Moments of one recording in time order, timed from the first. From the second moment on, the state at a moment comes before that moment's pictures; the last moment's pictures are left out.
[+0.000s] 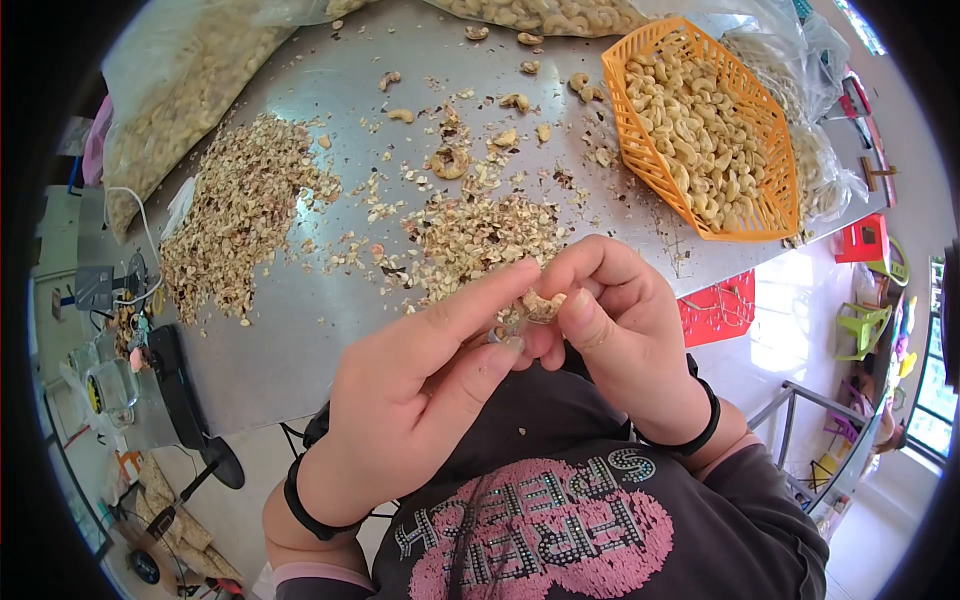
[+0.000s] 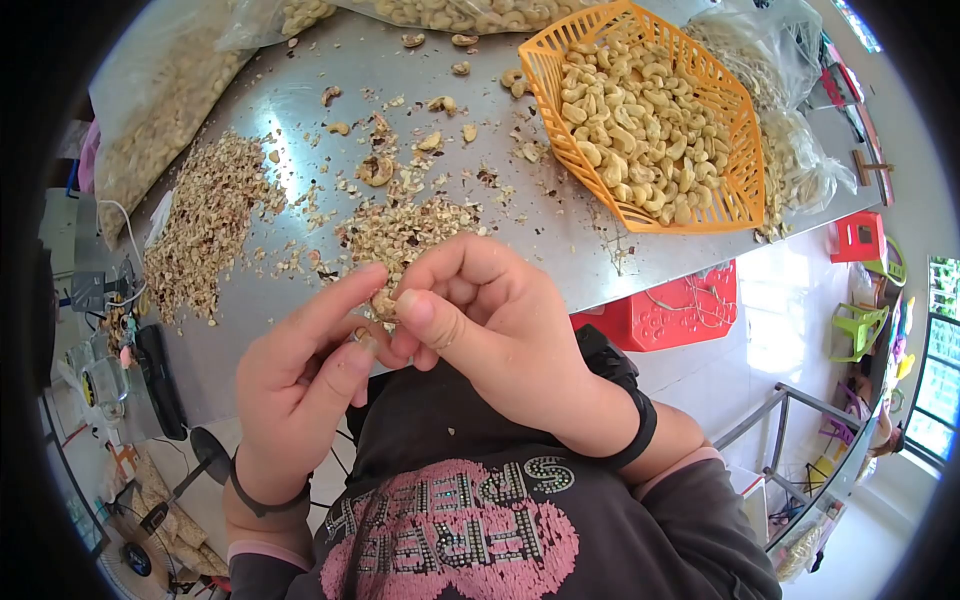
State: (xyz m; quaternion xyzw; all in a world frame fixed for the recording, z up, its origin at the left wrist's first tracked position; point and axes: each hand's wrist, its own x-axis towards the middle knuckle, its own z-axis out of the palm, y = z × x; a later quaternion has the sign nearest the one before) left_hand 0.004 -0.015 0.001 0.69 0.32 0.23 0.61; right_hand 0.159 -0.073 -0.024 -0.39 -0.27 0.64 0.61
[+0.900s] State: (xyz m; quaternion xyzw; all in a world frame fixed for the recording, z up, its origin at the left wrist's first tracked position) left_hand 0.003 -0.012 0.000 0.74 0.29 0.24 0.56; right_hand 0.164 -0.069 -0.021 -0.34 -0.23 0.68 0.61
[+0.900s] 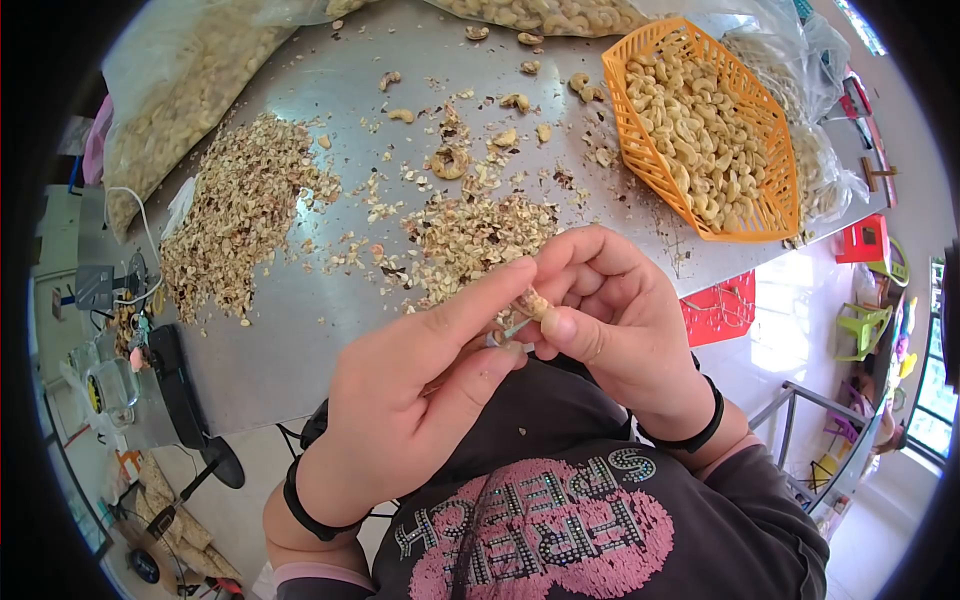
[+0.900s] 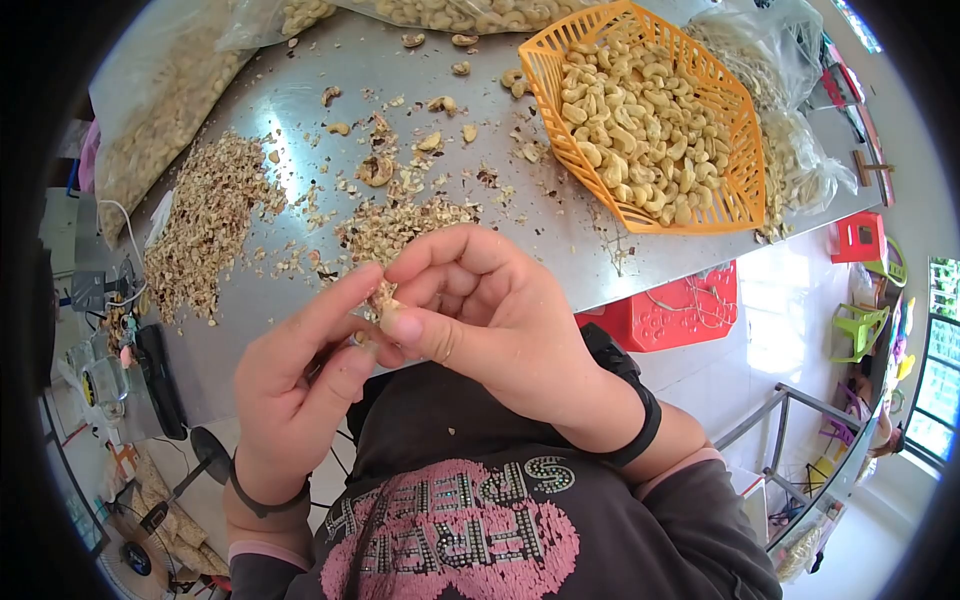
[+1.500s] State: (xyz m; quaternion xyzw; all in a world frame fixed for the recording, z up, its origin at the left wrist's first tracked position) left_hand 0.007 -0.011 -0.016 0.85 0.26 0.31 0.34; right_hand 0.154 -0.074 -0.030 -0.45 -0.38 0.50 0.63
